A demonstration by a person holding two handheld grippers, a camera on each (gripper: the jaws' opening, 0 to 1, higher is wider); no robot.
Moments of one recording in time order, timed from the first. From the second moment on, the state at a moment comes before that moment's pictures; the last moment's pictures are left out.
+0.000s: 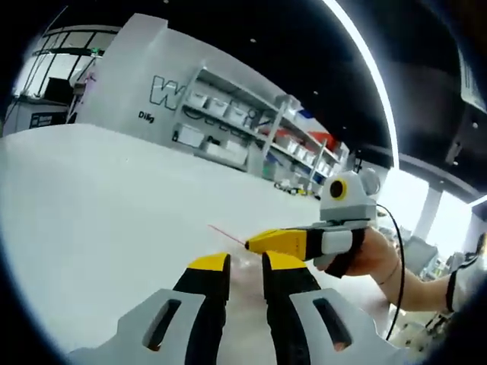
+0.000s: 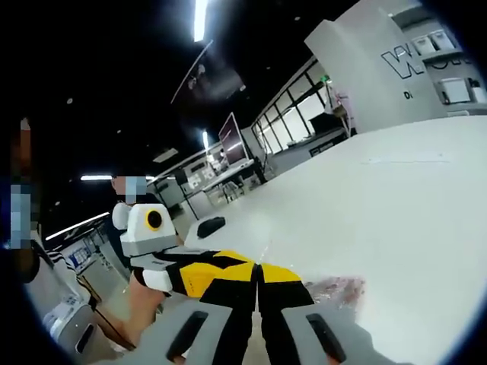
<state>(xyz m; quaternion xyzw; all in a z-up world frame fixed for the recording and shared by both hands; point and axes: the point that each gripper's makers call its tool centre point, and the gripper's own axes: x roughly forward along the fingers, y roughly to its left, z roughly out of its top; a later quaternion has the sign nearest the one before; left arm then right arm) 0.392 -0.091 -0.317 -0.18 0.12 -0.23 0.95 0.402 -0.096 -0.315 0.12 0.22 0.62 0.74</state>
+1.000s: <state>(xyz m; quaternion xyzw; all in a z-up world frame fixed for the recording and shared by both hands) 0.386 -0.094 -0.314 -0.19 0.12 -0.25 0.94 0.399 -0.094 -0.309 0.20 0.24 0.65 0.70</state>
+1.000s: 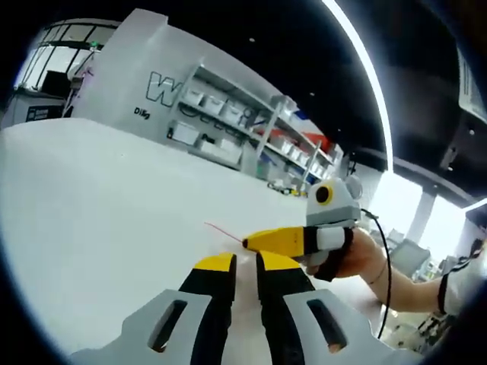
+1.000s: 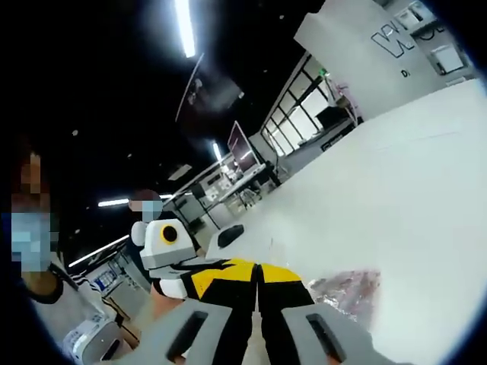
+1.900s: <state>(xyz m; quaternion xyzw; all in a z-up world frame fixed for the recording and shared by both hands) 0.385 -0.100 -0.316 -0.18 0.12 -0.26 0.94 0.394 -0.095 -0.309 0.20 0.25 0.65 0.69</state>
